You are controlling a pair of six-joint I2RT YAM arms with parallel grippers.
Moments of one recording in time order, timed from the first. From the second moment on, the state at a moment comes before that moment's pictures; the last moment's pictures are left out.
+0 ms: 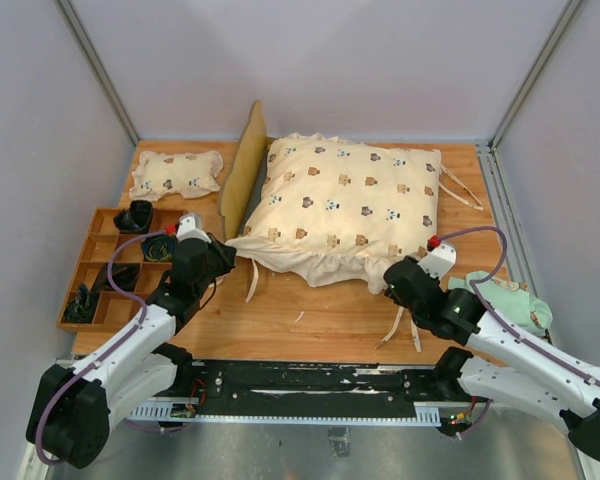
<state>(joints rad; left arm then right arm) -0.37 0.89 0.37 0.13 -0.21 -0.66 0.86 0.78 0.62 -0.74 0.67 1.05</state>
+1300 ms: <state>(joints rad) -0.37 0.94 0.38 0.06 -0.31 -0.78 0.84 0.67 0.72 -0.98 0.93 0.99</state>
